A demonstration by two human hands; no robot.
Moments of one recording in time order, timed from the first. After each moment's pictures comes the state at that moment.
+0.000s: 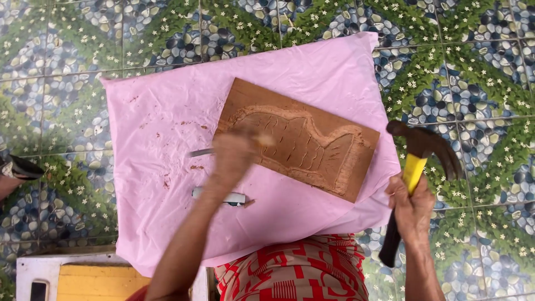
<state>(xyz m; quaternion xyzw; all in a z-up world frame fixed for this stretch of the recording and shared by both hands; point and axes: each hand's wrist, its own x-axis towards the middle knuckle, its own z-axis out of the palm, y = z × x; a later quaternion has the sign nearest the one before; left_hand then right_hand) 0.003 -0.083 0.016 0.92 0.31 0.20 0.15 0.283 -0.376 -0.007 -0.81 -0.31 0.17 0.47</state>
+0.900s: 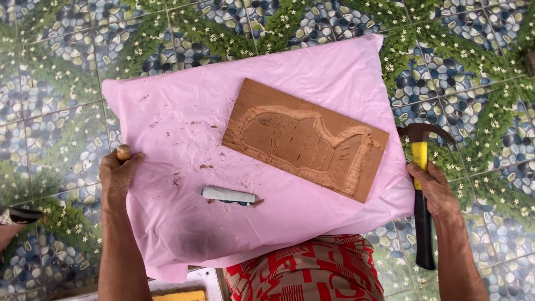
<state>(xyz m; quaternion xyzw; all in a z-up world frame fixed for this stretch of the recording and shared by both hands) -0.200 0.074 -0.067 0.53 0.72 0.17 0.41 0.390 -0.441 -0.102 -0.78 0.00 0.32 0.53</state>
